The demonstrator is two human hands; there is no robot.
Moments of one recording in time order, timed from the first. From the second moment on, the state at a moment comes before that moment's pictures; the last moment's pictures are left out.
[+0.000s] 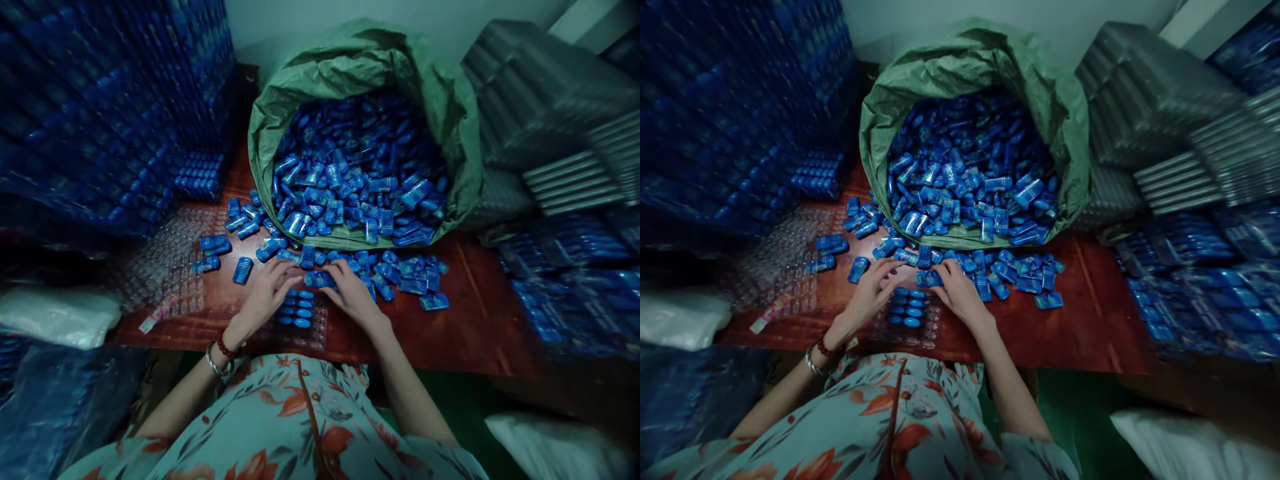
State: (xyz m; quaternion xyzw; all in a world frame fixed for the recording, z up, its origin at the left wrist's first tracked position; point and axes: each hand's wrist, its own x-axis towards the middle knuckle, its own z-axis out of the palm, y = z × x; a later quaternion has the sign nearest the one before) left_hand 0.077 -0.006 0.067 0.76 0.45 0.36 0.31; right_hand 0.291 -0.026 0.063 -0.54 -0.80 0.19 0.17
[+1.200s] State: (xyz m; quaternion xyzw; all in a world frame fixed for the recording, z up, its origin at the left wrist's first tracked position) left_hand -0.008 0.038 0.009 0.69 0.68 0.16 0.19; right_hand 0.273 -0.046 0.031 -0.78 -0.61 0.15 0.01
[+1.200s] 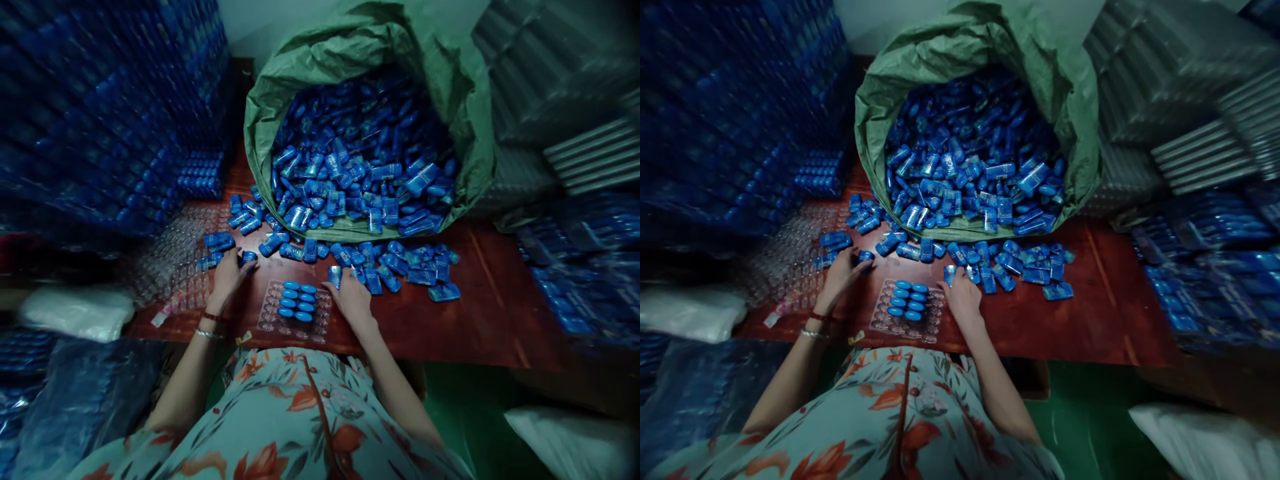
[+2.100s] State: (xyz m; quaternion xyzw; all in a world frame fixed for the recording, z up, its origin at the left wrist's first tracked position) left_hand 0.017 -0.101 0.000 0.85 0.38 0.29 0.22; right_hand 0.256 -0.129 0.030 -0.49 -0.84 0.14 0.17
